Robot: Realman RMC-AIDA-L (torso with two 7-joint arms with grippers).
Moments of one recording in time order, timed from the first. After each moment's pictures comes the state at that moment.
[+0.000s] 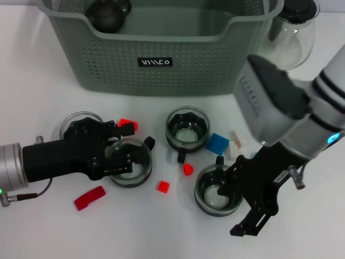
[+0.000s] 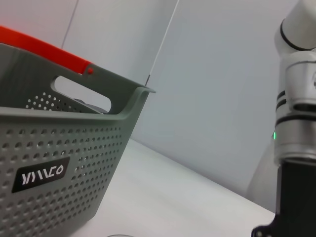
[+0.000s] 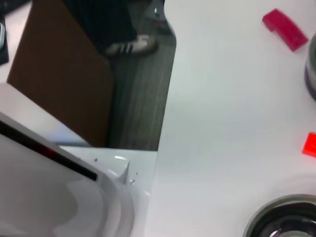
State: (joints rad) left arm -0.42 -2.12 0.35 0.50 2.22 1.77 -1.19; right arm 0.76 2.10 -1.53 -1.02 -2.30 -1.74 1.87
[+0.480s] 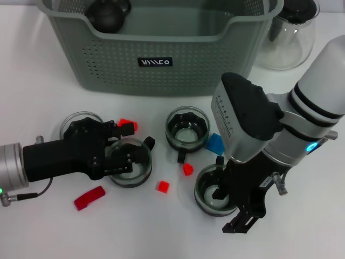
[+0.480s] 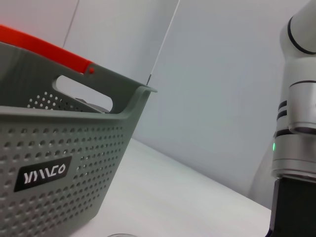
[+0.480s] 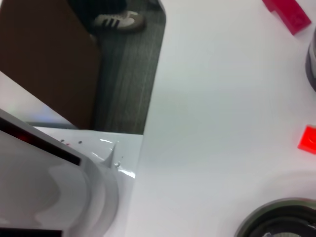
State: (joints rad) left arm -0.42 -2.12 0.35 0.50 2.22 1.77 -1.19; right arm 0.77 2.11 -1.68 -1.02 -2.30 -1.64 1.94
